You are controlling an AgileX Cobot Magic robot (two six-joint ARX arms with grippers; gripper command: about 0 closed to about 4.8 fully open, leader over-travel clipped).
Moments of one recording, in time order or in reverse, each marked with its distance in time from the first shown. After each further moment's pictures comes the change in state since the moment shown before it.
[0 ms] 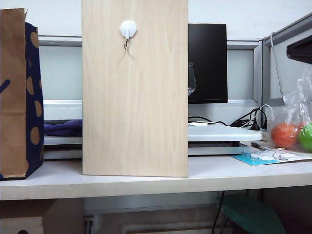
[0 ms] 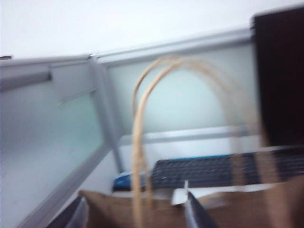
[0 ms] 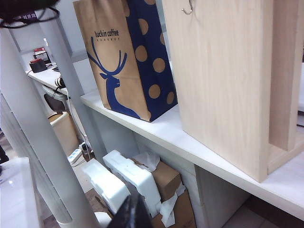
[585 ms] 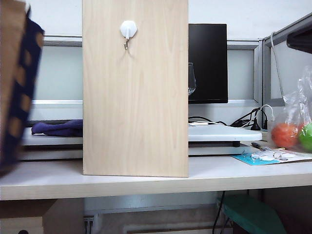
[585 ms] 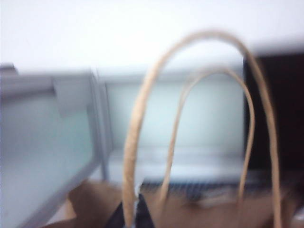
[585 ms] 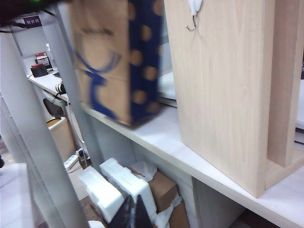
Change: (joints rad) left arm 0.049 -0.156 0.000 -0.084 0.096 -0.122; right arm 0.000 0.000 0.000 0.054 0.006 0.000
